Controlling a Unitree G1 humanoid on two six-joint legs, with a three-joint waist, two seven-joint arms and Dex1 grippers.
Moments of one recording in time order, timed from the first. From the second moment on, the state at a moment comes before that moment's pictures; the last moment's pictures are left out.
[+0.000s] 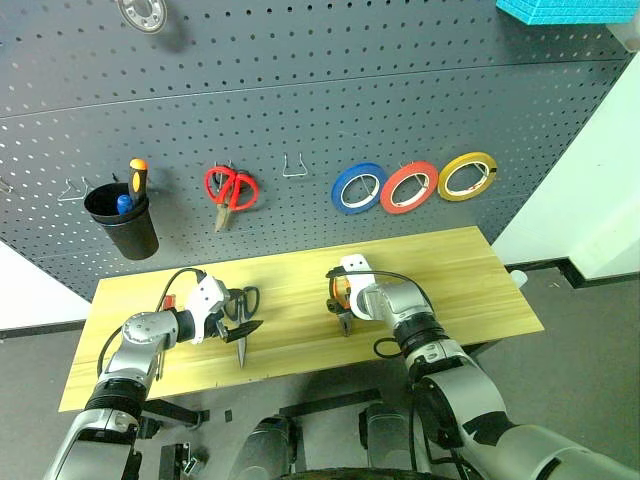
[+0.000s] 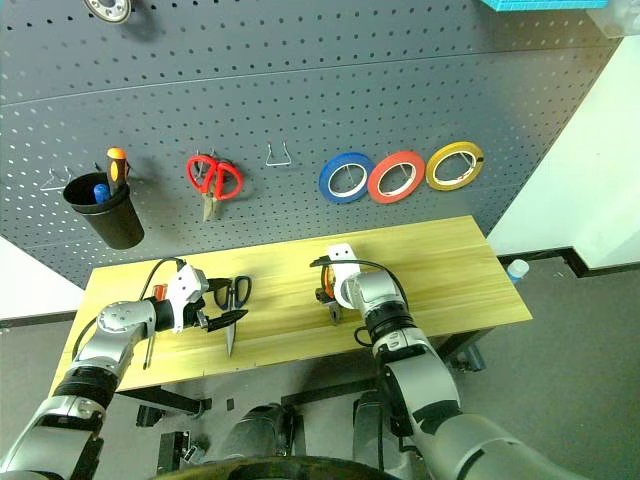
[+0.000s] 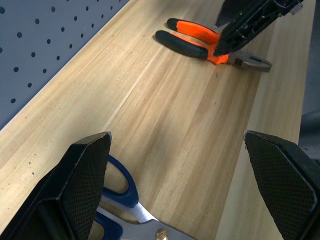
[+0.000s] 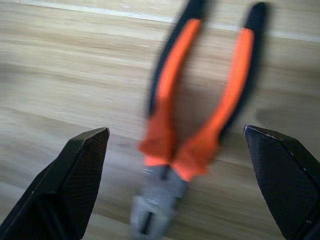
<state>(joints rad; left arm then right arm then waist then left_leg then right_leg) -0.27 0.53 -0.06 0.64 -0.14 -0.20 -1.04 -0.72 0.06 0.01 0.80 -0.03 0.83 0.23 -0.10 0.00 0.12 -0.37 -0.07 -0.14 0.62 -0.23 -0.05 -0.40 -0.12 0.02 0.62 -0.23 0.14</state>
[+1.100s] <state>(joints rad) -0.13 0.47 0.12 0.47 -0.27 -0.28 -0.93 -0.54 -0.12 0.38 0.54 -0.21 0.37 0.37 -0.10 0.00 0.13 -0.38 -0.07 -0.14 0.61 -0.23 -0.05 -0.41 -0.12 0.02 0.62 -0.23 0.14</state>
